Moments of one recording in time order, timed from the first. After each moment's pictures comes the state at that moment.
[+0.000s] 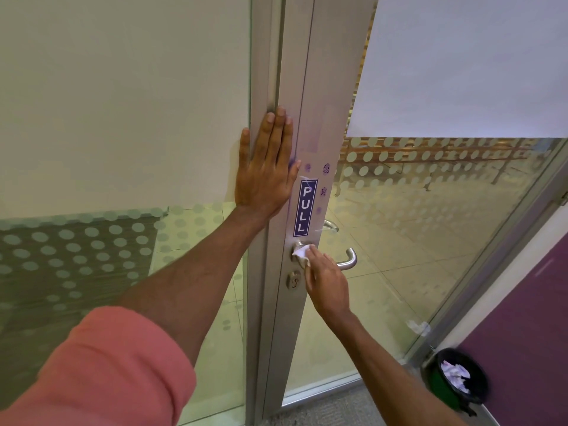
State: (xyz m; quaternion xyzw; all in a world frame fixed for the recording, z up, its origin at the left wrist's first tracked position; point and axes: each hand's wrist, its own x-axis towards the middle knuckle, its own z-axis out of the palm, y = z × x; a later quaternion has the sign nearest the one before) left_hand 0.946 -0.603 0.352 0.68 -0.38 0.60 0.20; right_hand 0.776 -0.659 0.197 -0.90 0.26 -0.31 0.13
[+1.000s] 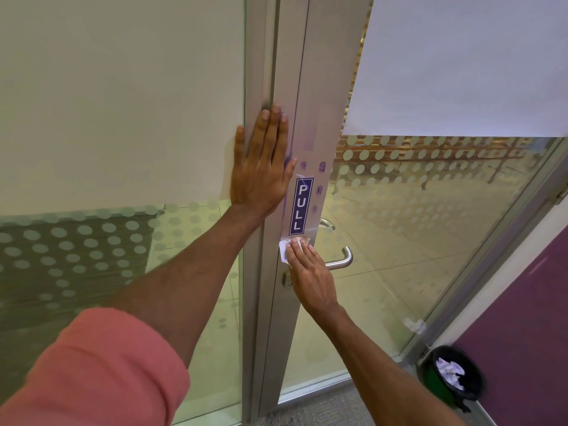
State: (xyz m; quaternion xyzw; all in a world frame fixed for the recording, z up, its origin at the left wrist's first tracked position) left_hand 0.945 -0.604 0.353 0.68 -0.37 0.60 0.20; right_hand 0.788 -0.659 0.194 -0.94 0.17 -0.28 -0.04
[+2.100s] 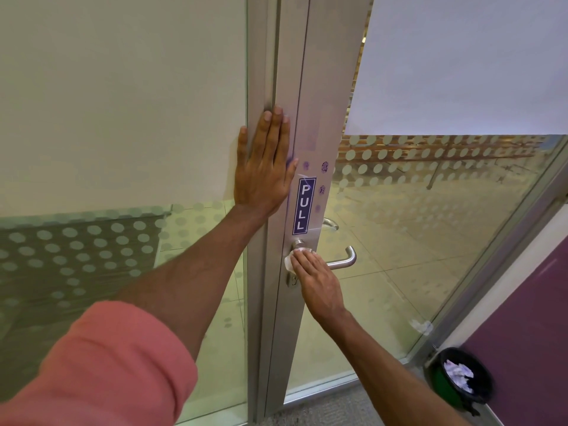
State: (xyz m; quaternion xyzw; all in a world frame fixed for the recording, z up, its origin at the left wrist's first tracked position) left_hand 0.944 -0.603 0.353 0.68 -0.38 0.59 0.20; right_hand 0.775 -0.655 0.186 -0.96 0.16 -0.22 -0.06
